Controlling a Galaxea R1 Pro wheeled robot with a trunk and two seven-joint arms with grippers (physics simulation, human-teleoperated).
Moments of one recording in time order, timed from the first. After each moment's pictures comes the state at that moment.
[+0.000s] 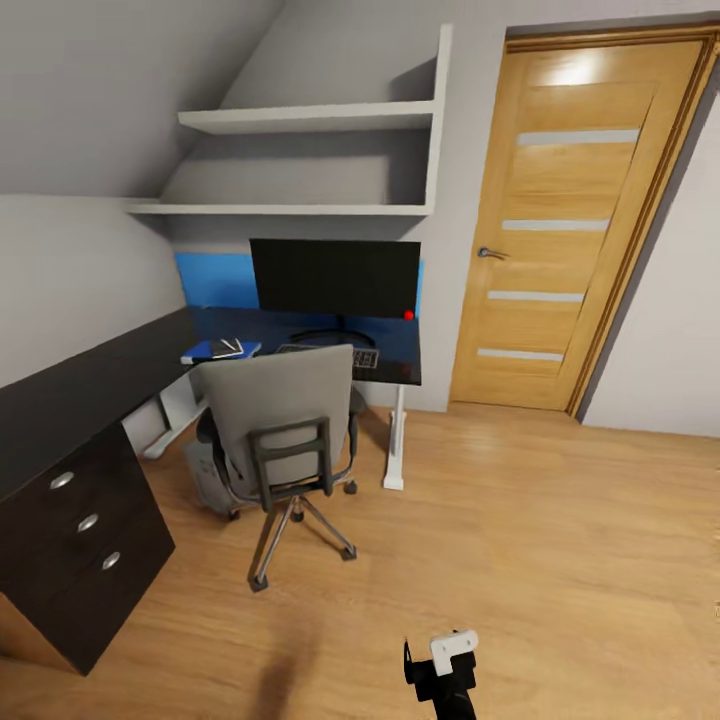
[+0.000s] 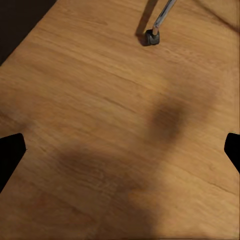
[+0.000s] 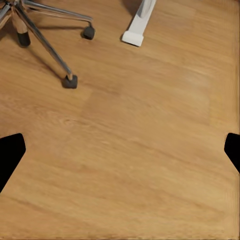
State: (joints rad) left arm -0.30 0.00 1.76 -0.10 -1.45 -0.64 -0.02; right arm -0.50 0.17 0.52 0.02 -0.16 -0.59 -0.30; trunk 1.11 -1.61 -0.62
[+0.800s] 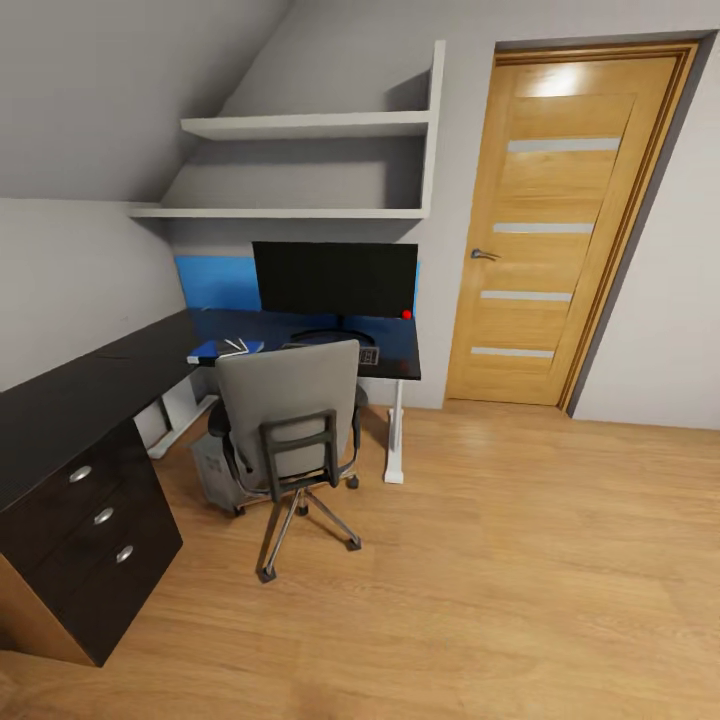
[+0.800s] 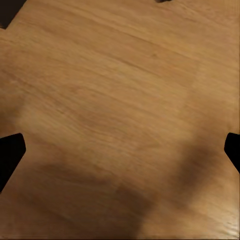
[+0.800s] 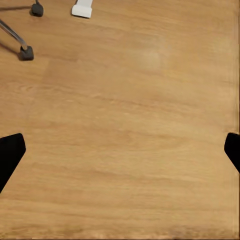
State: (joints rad) left arm -0.30 0.00 1.76 -0.10 -1.45 -0.51 -0.02; right arm -0.29 0.06 0.51 0.02 -0.31 -0.84 -0.32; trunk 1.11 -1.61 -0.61
